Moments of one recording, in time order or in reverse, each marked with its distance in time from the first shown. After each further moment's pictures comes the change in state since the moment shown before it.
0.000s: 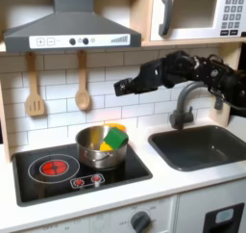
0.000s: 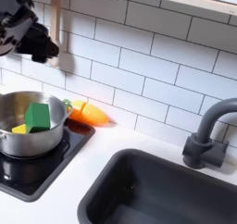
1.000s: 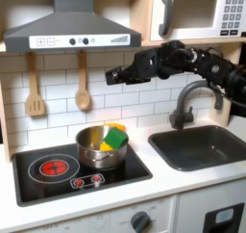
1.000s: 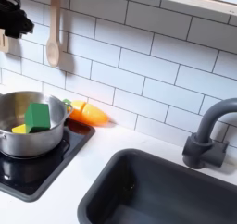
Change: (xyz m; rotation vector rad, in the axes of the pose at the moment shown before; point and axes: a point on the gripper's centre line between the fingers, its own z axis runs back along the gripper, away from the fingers) arm 0.021 0.026 0.010 0.045 -0.059 -0.029
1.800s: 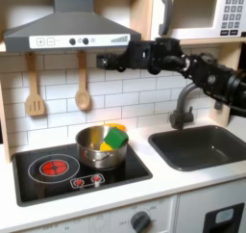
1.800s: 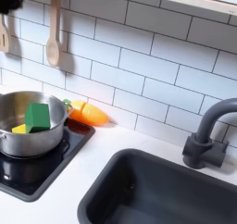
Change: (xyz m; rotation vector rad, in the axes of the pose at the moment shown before) arm 0.033 0.027 0.005 -0.007 -0.267 0.056
